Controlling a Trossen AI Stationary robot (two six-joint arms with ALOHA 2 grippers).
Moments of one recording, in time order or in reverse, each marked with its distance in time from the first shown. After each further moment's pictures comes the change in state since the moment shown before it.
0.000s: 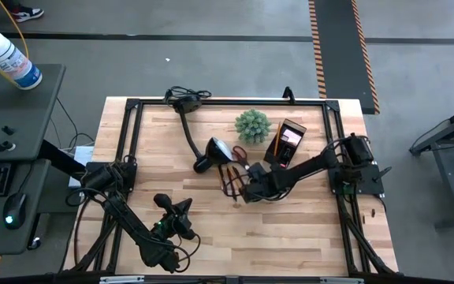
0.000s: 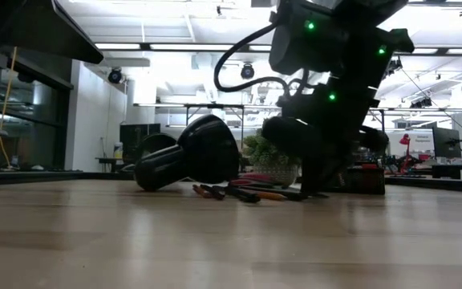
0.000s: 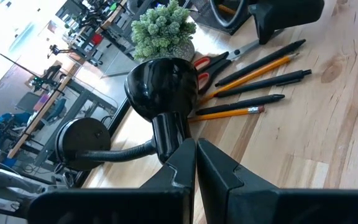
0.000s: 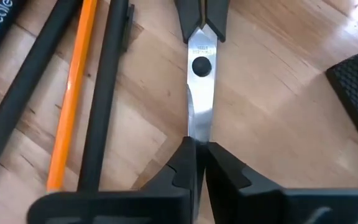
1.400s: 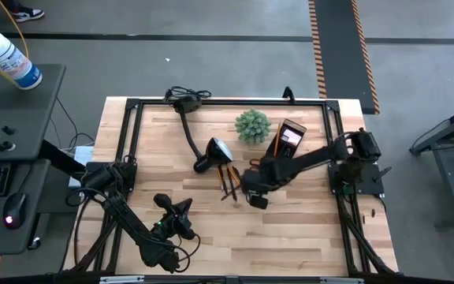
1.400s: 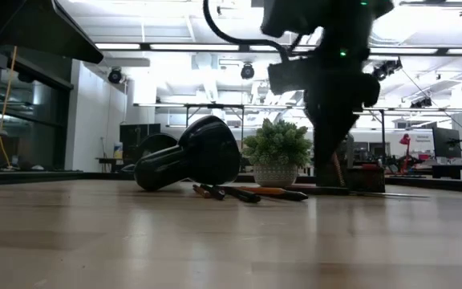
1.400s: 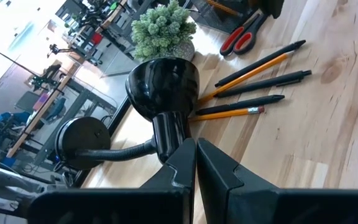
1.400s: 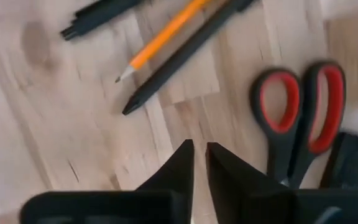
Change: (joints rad) left arm 0.000 0.000 0.000 0.000 0.001 -0.004; right arm -0.070 -0.149 0.136 -0.201 -0.274 -0.773
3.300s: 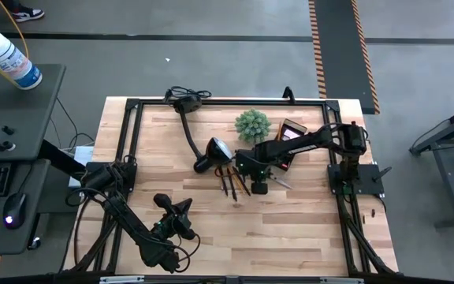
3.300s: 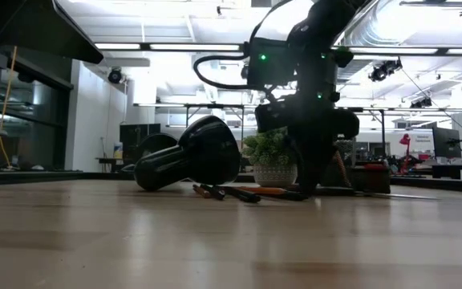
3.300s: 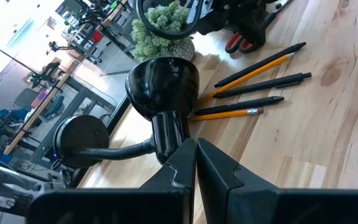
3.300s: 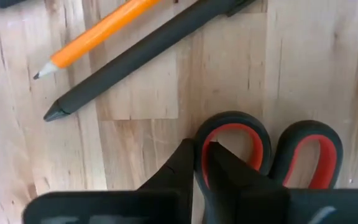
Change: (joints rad) left arm 0.000 0.000 0.000 0.000 0.000 -0.020; right arm -0.237 0.128 -0.027 0.092 -0.203 -0.391
